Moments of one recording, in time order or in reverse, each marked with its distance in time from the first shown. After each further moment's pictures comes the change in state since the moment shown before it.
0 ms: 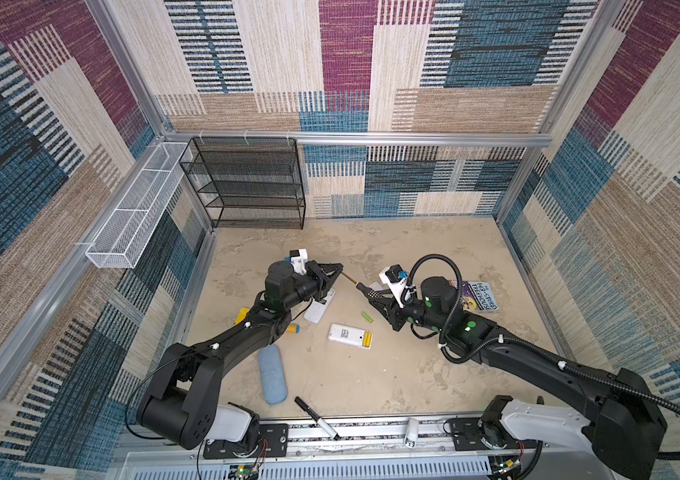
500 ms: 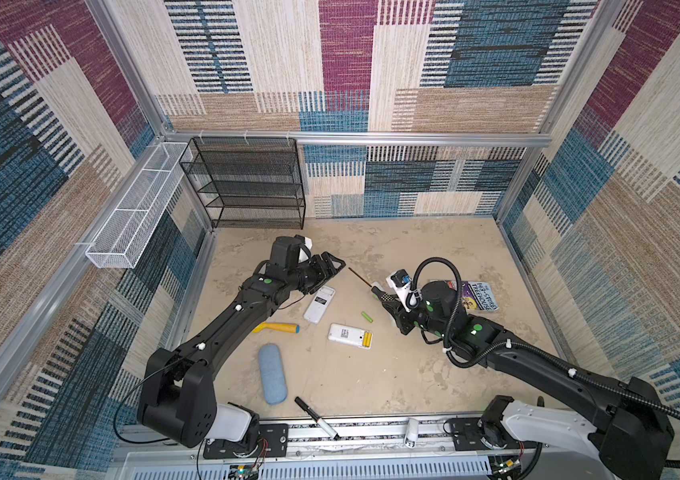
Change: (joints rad) left arm 0.015 0.029 0.401 -0.884 -0.071 0.641; right arm 0.001 -0.056 -0.013 -0.196 0.217 -0.007
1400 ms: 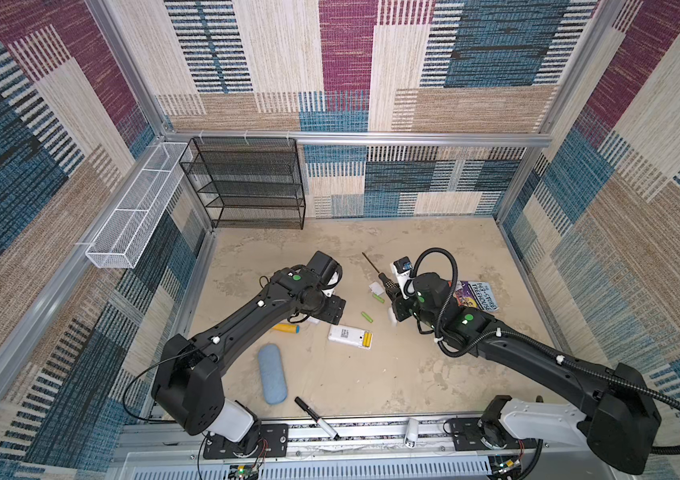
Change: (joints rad) left arm -0.254 0.070 0.119 -0.563 -0.422 0.627; right arm -0.001 0.104 0.101 0.007 0.160 0.098
